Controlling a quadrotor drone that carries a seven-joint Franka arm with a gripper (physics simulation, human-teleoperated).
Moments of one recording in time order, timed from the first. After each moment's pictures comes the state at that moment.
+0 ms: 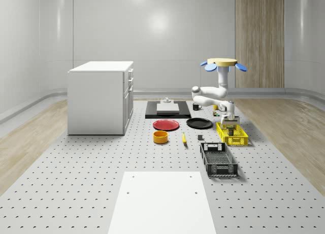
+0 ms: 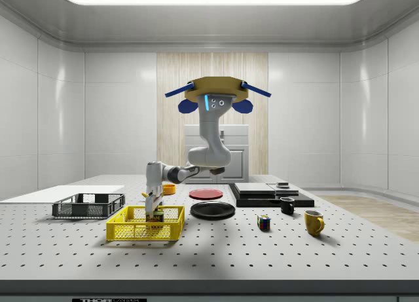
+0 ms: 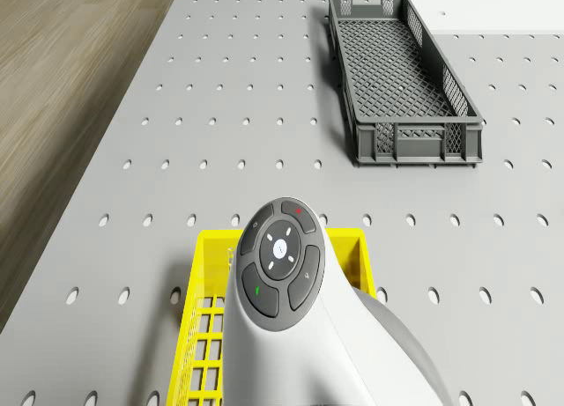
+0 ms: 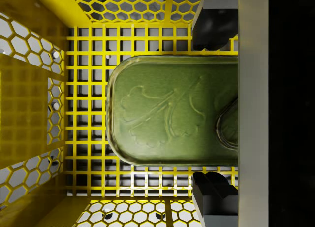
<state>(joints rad) -1.19 -1.51 1.20 -2.83 -1.94 1.63 1.68</state>
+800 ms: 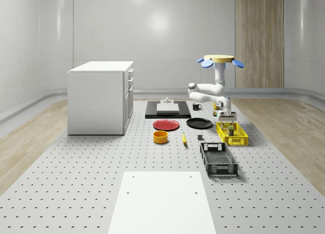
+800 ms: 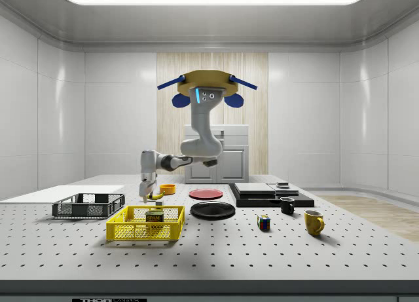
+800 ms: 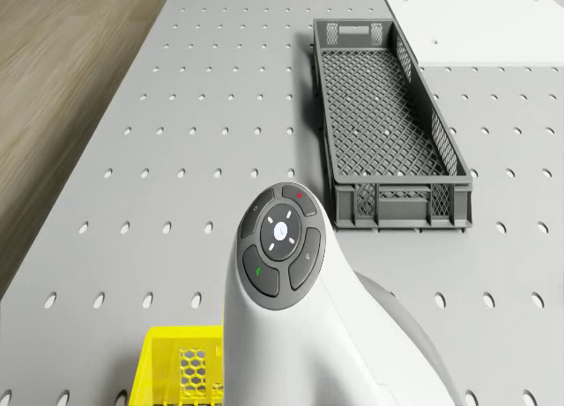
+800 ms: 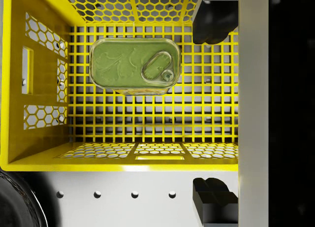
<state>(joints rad) -1.18 -1.51 1.23 -2.84 -1.91 1.61 1.68</state>
